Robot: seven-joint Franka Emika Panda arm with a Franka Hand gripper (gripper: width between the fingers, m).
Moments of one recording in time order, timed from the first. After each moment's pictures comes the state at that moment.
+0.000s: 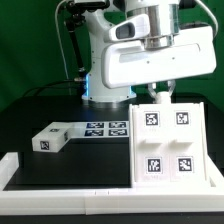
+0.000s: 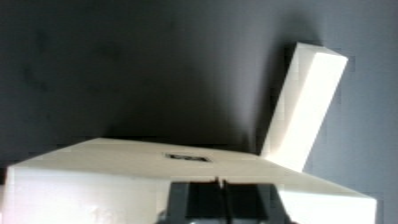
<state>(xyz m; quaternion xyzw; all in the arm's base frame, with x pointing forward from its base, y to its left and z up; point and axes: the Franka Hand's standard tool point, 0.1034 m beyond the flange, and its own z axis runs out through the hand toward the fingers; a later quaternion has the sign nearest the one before) 0.538 0.080 0.133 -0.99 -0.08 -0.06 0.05</state>
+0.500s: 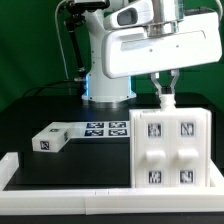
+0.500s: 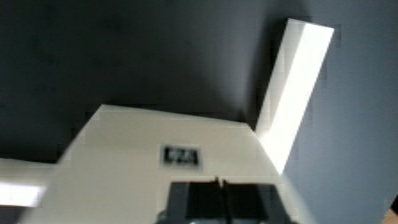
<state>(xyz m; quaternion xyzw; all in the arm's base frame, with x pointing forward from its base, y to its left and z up) 0.548 0.082 0.144 -0.99 -0.09 -0.05 0.05</state>
